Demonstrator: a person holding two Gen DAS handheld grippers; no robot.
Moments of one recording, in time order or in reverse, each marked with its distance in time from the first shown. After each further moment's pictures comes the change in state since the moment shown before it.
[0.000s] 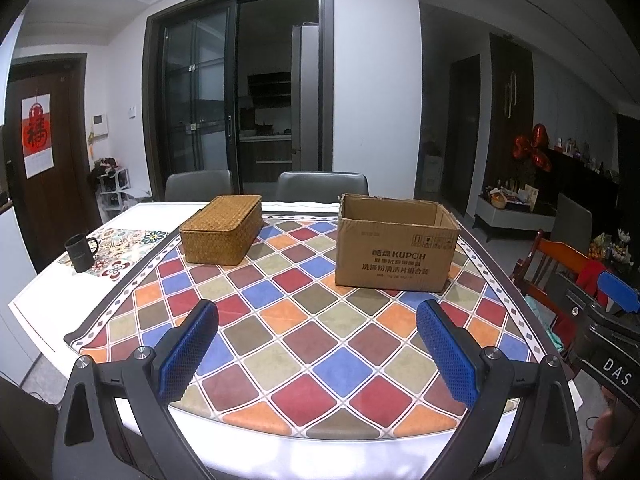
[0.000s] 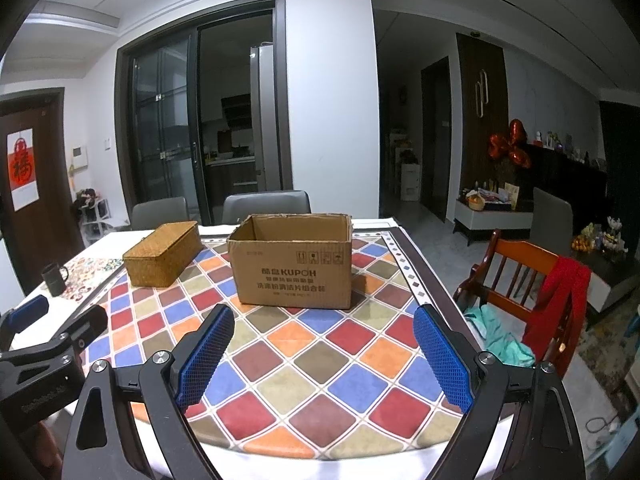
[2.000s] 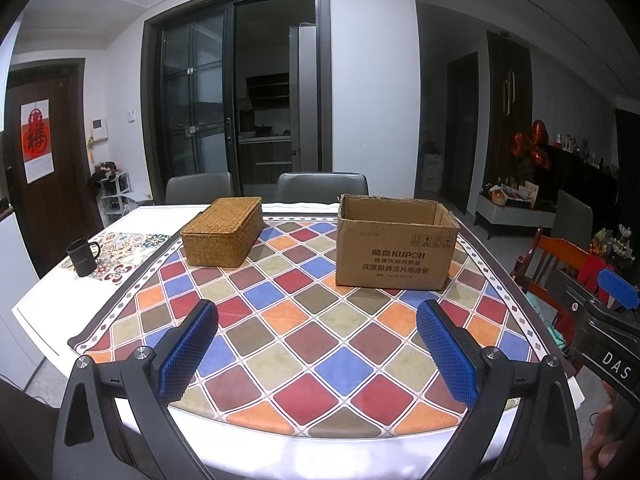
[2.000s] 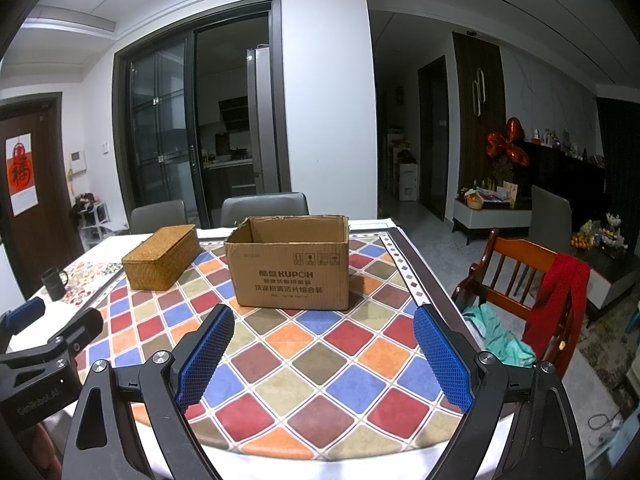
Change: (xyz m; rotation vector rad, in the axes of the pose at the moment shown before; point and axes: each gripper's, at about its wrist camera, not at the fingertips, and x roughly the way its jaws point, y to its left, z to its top) left arm -0.003 -0.001 0.007 0.013 -0.005 0.002; right arm 0.001 -0.002 0.001 0.009 0.002 0.000
